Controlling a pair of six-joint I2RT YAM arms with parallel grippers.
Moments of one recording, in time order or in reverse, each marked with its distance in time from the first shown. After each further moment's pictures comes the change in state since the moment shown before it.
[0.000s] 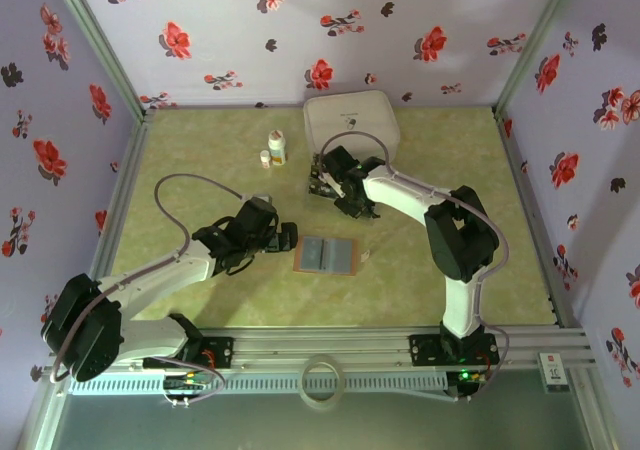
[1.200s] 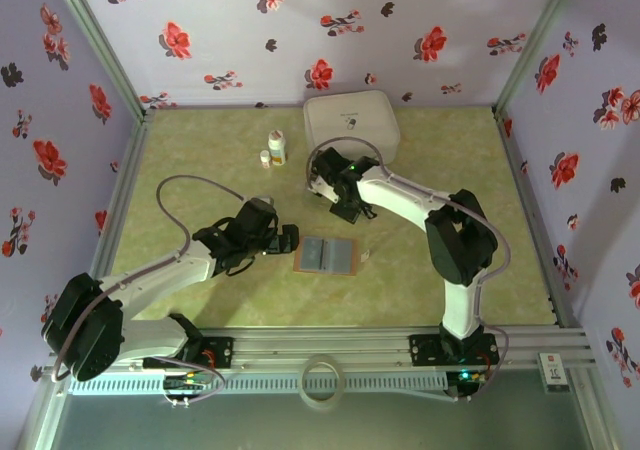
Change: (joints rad) left arm 0.005 0.005 -0.012 0.006 0.045 0.005; right arm 0.060 -0.018 0.054 -0.090 -0.002 -0.188
